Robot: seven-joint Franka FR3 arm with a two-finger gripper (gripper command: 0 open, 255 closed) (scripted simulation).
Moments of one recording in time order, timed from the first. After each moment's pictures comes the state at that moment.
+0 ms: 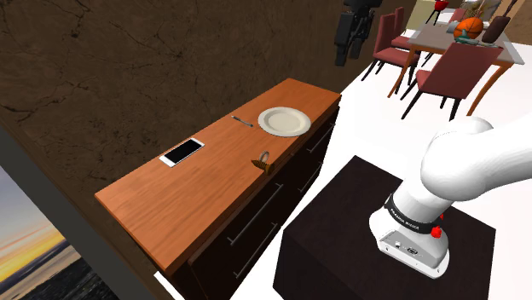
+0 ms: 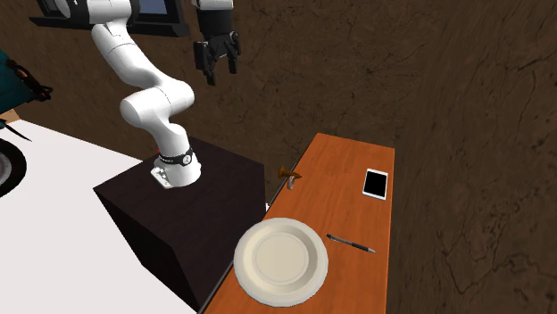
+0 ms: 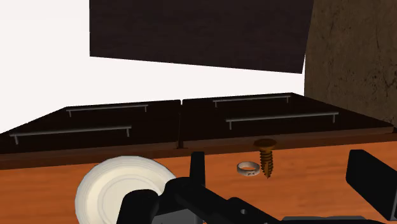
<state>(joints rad) 0.00 -0.75 0.01 -2.26 0.07 1.46 -0.08</state>
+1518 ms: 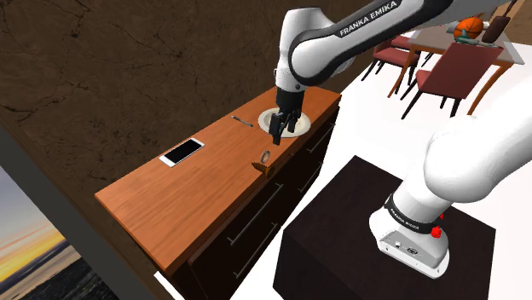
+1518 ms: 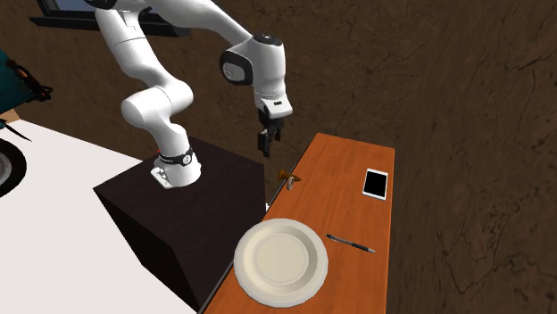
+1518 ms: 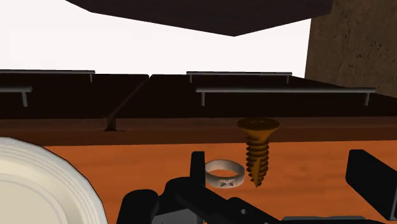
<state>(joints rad) 0.09 -0.35 0.14 -2.59 0.19 2.22 -0.07</state>
